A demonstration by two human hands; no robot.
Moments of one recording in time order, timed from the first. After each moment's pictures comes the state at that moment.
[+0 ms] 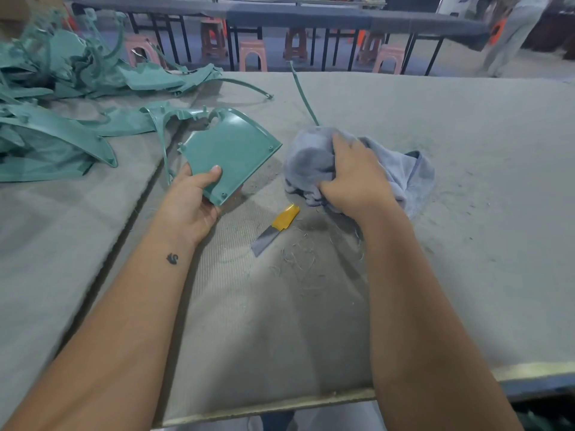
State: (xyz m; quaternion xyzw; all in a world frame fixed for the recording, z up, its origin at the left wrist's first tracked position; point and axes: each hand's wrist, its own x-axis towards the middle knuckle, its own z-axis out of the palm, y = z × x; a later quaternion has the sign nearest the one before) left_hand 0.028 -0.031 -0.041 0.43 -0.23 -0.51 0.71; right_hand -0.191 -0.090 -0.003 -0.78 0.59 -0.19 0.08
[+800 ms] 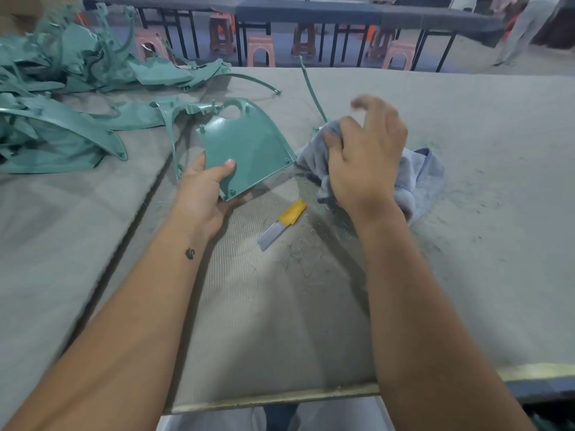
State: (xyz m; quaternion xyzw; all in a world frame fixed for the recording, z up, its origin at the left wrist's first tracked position) left_hand 0.015 -0.026 -0.034 0.50 -0.27 -0.44 0.69; right_hand -0.177 -0.076 -0.004 -0.74 0.48 -0.45 -0.12
